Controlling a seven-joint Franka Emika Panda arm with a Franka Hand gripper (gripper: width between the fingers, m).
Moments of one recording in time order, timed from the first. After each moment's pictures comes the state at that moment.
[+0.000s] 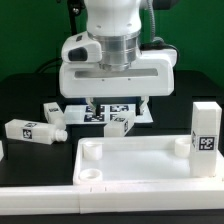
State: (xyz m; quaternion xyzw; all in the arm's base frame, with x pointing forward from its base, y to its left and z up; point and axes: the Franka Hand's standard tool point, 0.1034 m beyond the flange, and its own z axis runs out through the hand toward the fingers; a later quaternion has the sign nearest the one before) arm 0.466 0.004 0.052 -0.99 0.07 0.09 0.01
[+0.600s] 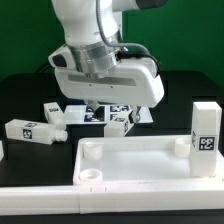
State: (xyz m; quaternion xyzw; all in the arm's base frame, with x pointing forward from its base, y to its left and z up) arm 0.476 -0.001 0.046 -0.94 0.30 0.13 0.09
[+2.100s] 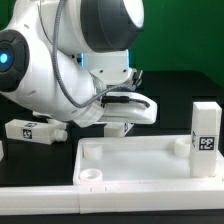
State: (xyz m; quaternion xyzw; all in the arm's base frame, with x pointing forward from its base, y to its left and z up) arm 0.462 -0.004 0.033 -0.86 0.20 0.43 0.18
